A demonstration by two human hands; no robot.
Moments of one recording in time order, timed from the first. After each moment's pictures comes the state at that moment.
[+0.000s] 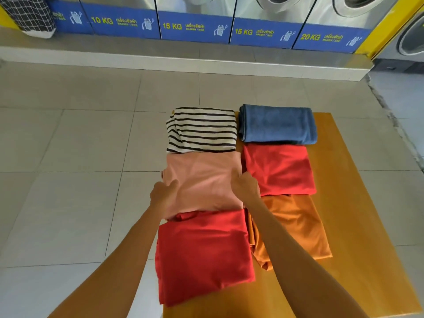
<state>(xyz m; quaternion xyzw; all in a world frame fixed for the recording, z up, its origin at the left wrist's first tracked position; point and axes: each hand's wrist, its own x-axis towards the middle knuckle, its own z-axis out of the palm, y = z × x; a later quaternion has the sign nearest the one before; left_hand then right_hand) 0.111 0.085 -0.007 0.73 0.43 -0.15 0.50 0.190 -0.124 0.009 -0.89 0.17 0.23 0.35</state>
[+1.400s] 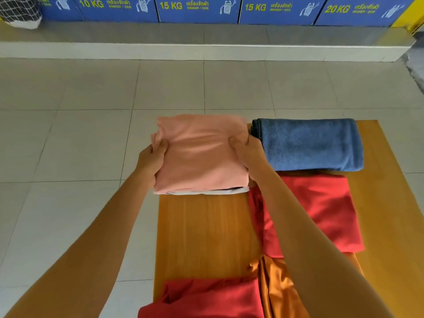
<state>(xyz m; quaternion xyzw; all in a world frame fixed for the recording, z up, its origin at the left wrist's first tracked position) 0.327 0.155 -0.035 0.65 0.43 -0.08 0.62 0.410 -0.077 -0.032 -0.80 0.13 0.21 0.54</state>
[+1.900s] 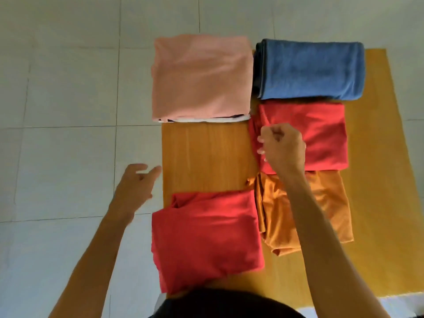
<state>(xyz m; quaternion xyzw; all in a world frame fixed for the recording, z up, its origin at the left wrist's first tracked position) 0.094 0.119 -0.012 0.74 0.44 -0.20 0.47 0.233 -0.156 0.011 -0.89 0.16 0.10 0.41</state>
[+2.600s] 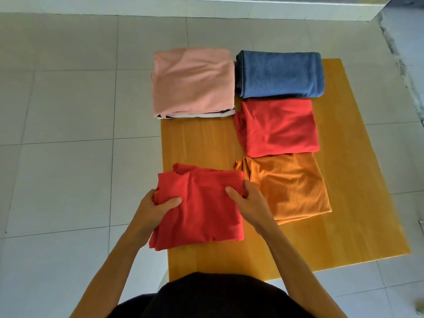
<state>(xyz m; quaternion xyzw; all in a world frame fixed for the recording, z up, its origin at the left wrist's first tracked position) -0.001 0.075 0.006 0.68 0.39 -0.24 0.57 0.061 -0.172 -0.005 -0.84 0.16 0.29 0.43</state>
